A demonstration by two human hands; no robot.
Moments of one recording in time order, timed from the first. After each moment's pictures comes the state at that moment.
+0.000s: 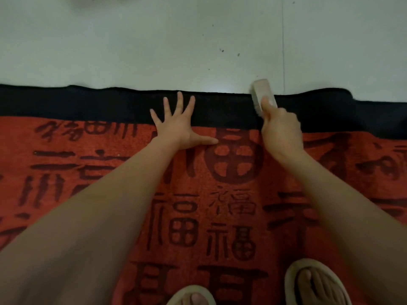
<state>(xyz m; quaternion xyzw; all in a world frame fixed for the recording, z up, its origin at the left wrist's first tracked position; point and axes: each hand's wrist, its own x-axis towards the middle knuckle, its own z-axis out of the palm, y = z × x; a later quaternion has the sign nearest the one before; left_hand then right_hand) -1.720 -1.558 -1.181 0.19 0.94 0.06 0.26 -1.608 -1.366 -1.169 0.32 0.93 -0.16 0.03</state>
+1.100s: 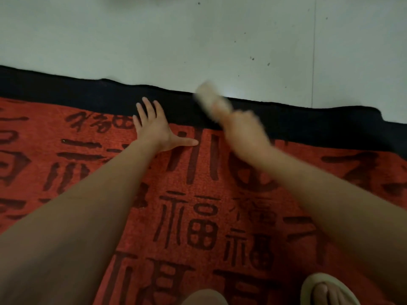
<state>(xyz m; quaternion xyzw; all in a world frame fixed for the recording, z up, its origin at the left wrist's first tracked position) -1.744 -1.648 -1.171 0.06 0.97 0.05 0.25 -1.666 -1.457 -1.167 0.07 0.98 -0.18 0.07</state>
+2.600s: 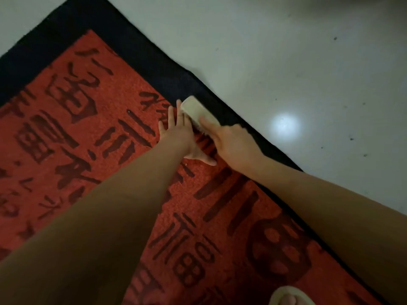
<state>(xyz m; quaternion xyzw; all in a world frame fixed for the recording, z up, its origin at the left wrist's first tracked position) -1.783 -1.694 -1.157 -0.14 0.91 0.05 0.39 -1.801 -1.547 -1.164 -0.27 0.92 -0.21 0.17</state>
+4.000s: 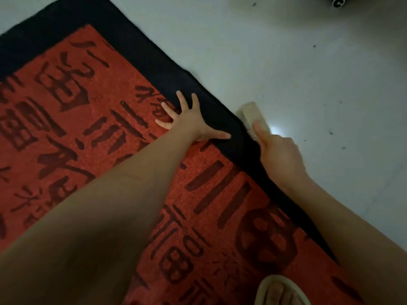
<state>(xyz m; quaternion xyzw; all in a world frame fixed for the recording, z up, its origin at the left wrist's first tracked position) -1.793 -1.658 -1.153 -0.22 0.91 0.20 0.29 -1.771 -1.449 -1.153 -0.11 0.97 -0.16 0.15</state>
